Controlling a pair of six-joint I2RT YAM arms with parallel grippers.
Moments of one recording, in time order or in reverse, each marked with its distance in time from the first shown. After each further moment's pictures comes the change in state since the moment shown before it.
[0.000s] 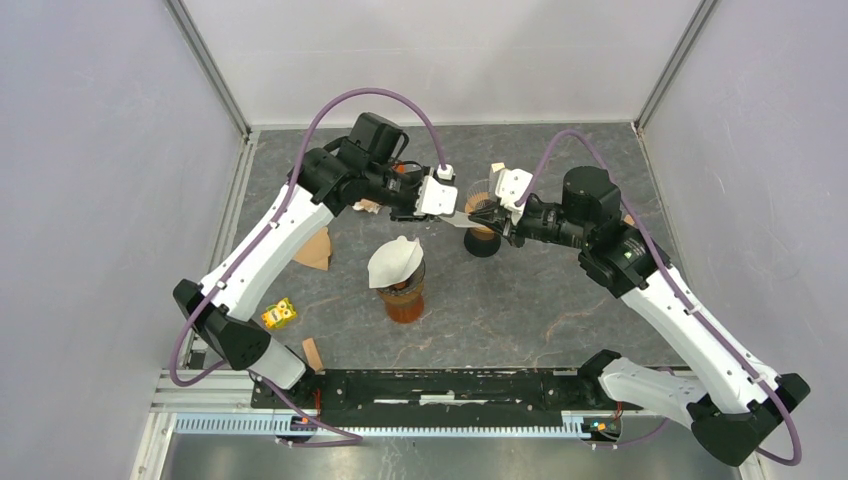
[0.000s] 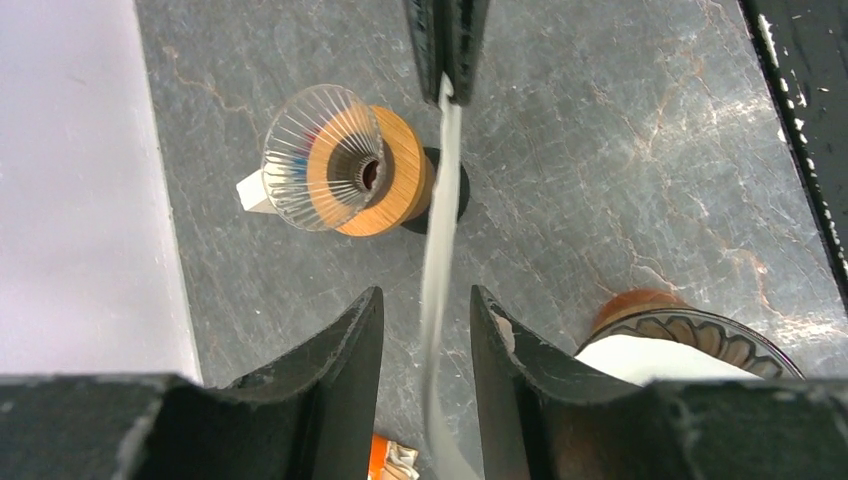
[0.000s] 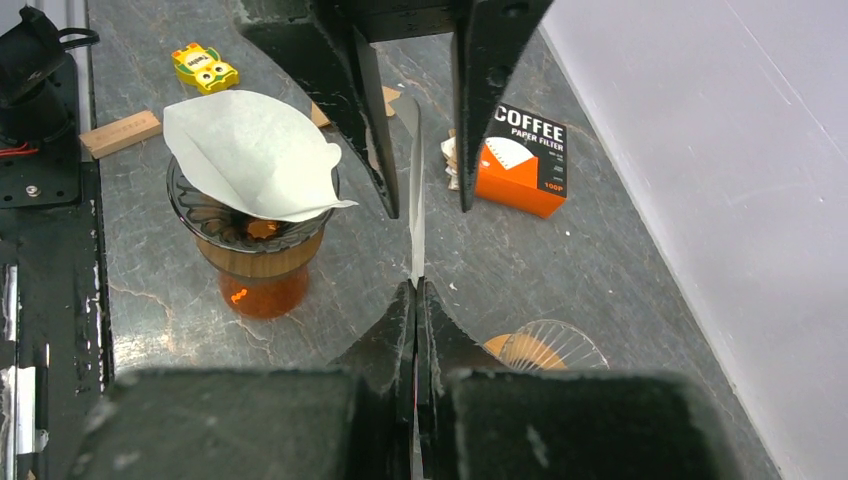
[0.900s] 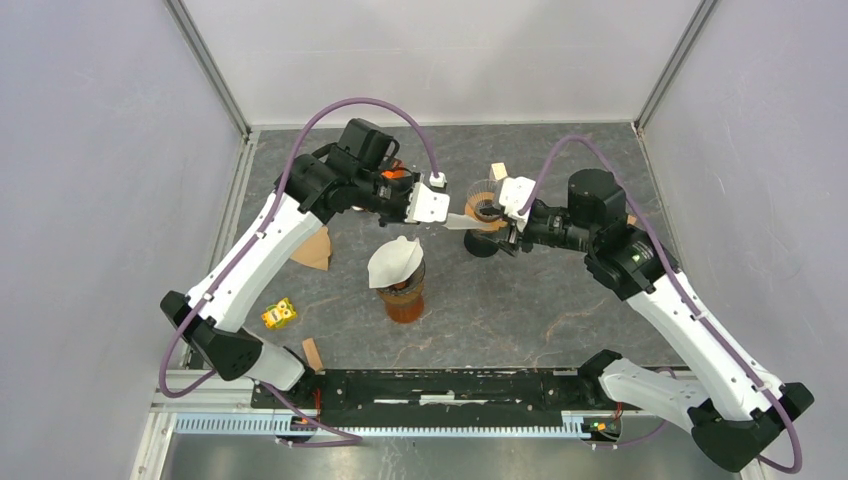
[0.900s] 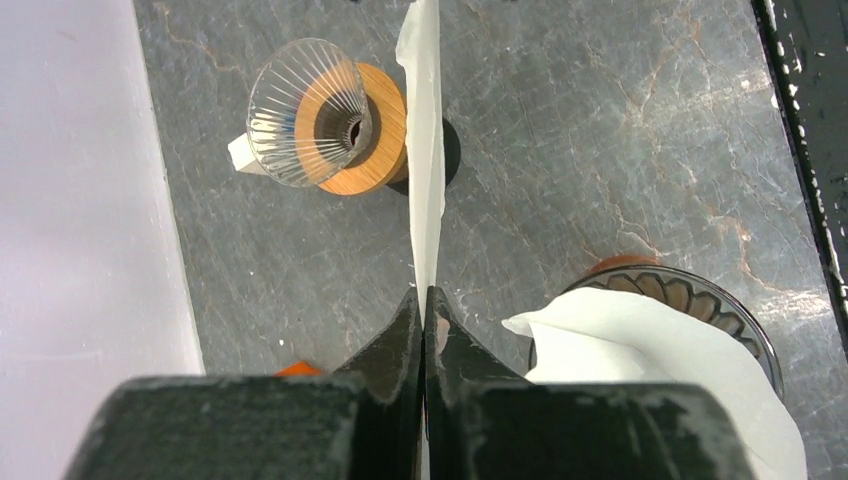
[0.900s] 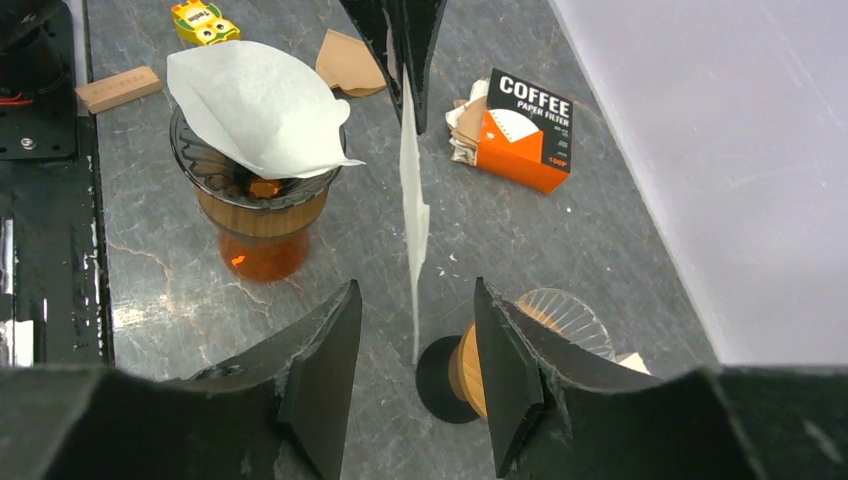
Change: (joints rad) left arm 0.005 -0.063 -0.045 -0.039 -0.058 0.002; right arm -0.029 -0.027 -0.010 -0.077 -0.022 -0.063
